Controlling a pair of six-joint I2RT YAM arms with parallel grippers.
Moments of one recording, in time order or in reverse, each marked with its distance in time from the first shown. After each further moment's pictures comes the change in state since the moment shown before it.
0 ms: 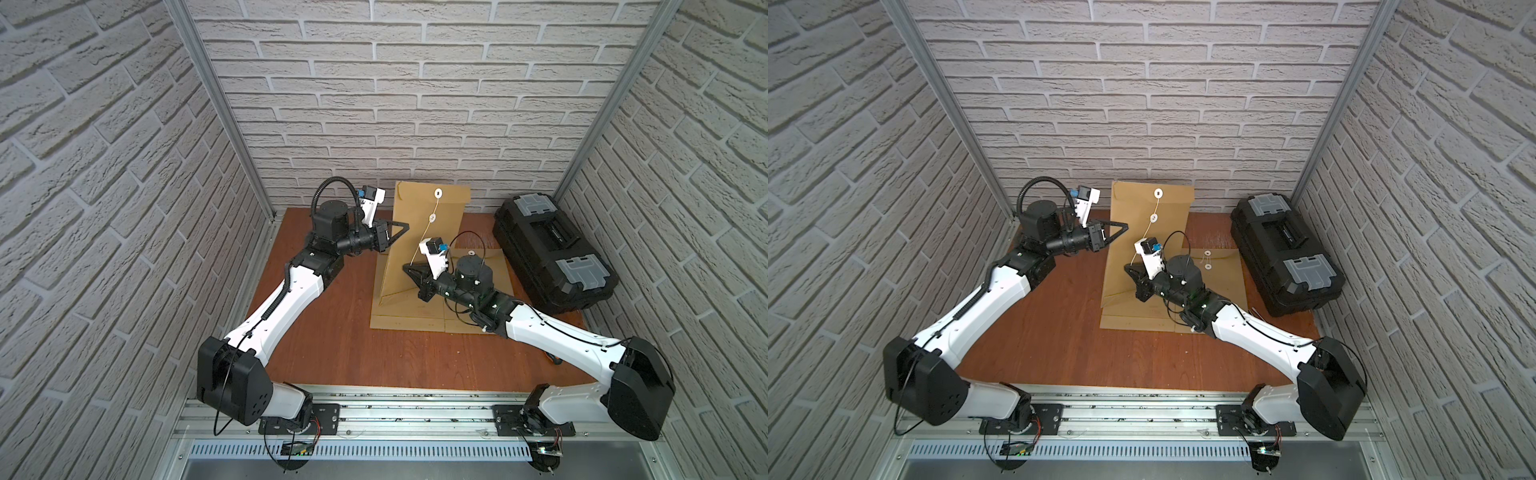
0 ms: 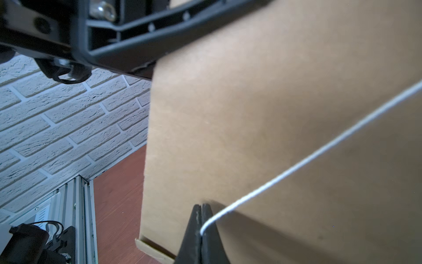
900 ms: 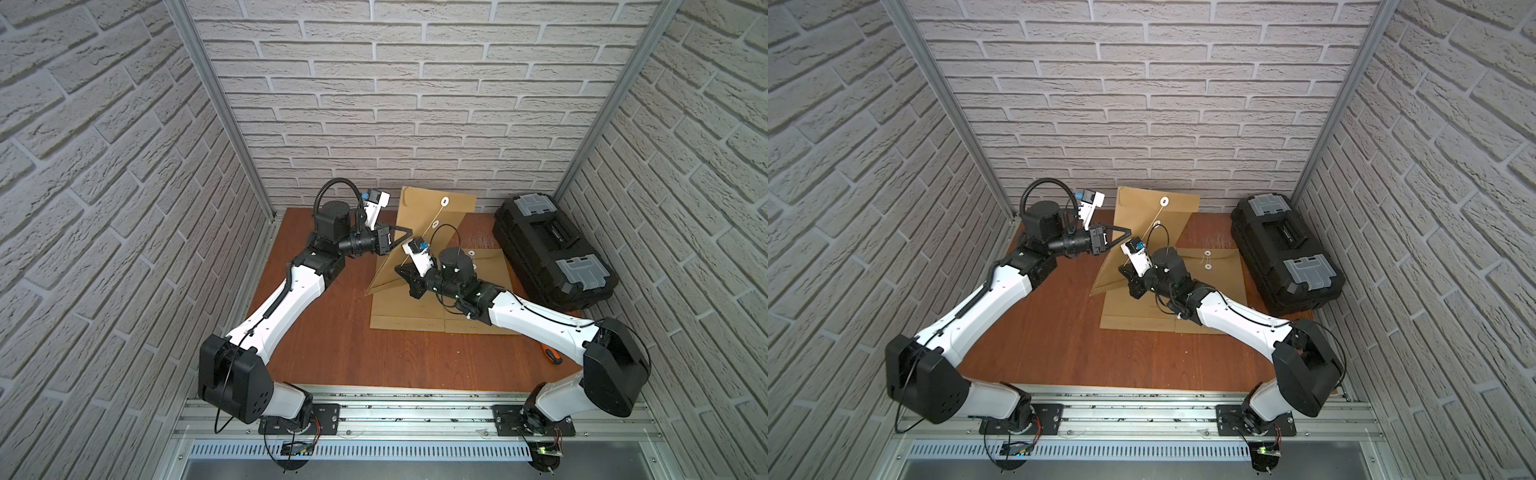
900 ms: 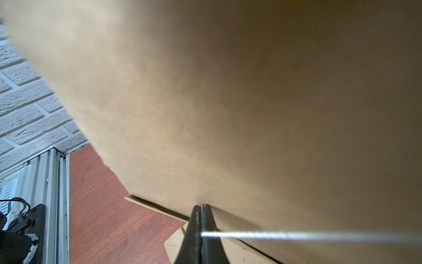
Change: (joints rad) left arm -0.013 0.009 0.000 -0.016 0.086 -0.001; right arm -0.032 0.159 0.113 -0.090 -0.032 -0.105
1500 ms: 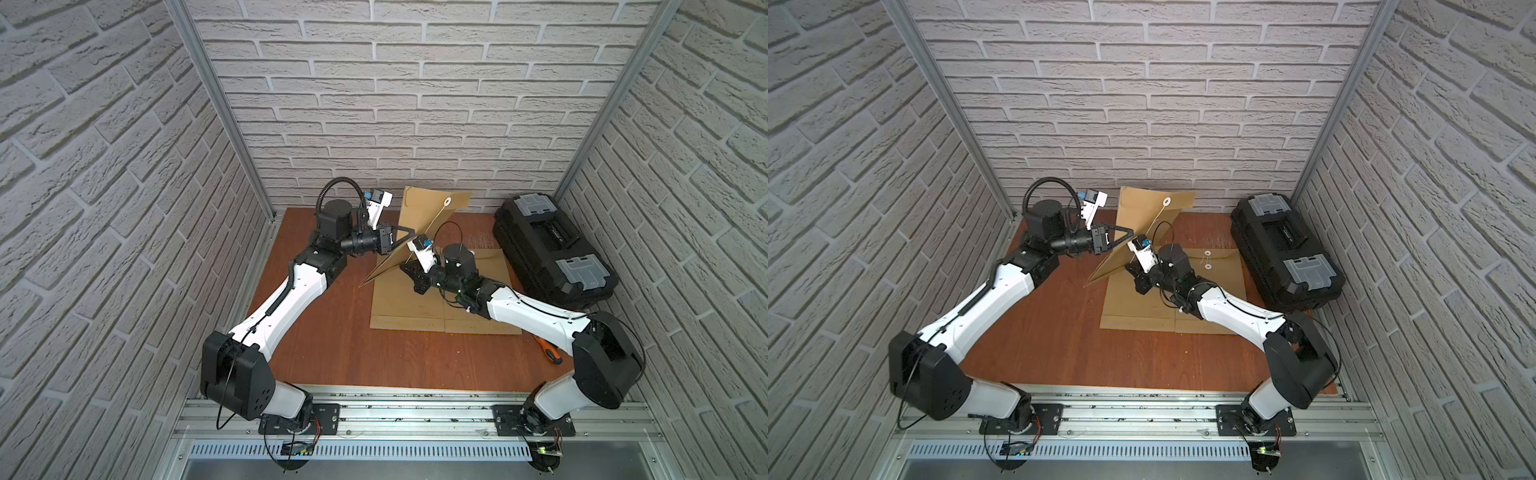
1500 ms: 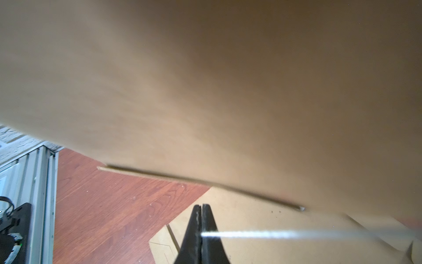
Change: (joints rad) left arm -0.011 0.016 0.013 0.008 0.031 -0.002; right arm -0.074 0.044 -0.014 0.033 -0.054 -0.013
